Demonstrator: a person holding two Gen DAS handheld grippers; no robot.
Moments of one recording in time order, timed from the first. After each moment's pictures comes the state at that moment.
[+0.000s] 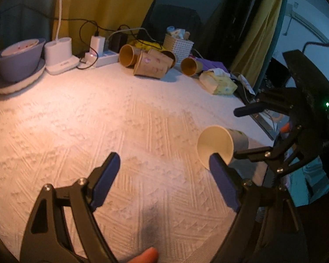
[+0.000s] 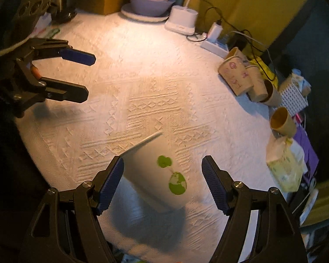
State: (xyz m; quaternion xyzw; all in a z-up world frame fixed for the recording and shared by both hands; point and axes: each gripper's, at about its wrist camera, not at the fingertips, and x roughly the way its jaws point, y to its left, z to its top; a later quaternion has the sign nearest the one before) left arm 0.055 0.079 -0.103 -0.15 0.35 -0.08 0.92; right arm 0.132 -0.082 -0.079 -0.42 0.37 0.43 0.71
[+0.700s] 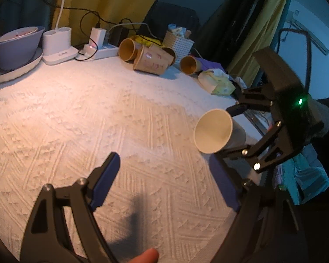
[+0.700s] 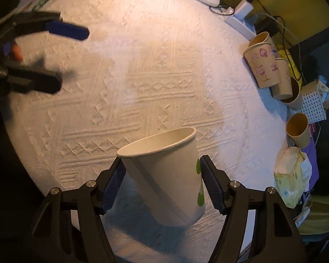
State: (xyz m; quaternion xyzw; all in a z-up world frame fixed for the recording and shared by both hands) left arm 0.060 0.091 -0.111 -0.17 0.35 -0.10 0.91; right arm 0.153 -0.052 -0.115 -0.48 0.42 0.42 0.65
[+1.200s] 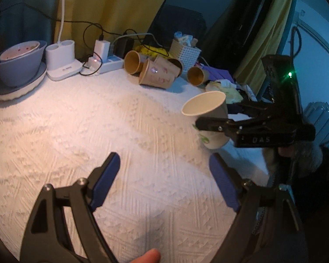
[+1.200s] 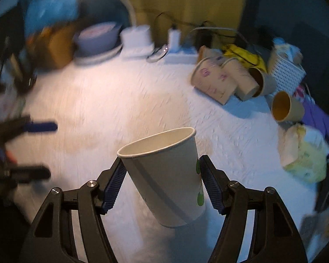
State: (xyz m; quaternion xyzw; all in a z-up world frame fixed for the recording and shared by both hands) left arm 0.082 0.094 -0.086 -0.16 0.35 -0.07 0.92; right arm 0.214 -0.063 -0.082 -0.19 0.40 0.40 0.81
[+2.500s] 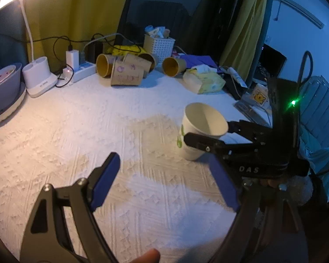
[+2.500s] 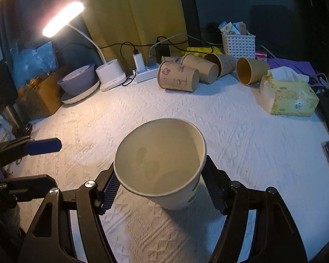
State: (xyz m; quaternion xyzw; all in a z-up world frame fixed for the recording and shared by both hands) left arm 0.083 0.031 -0.074 -0.09 0.36 -0.10 0.92; right arm 0.174 -0.137 -0.109 -0.05 0.35 0.35 0.87
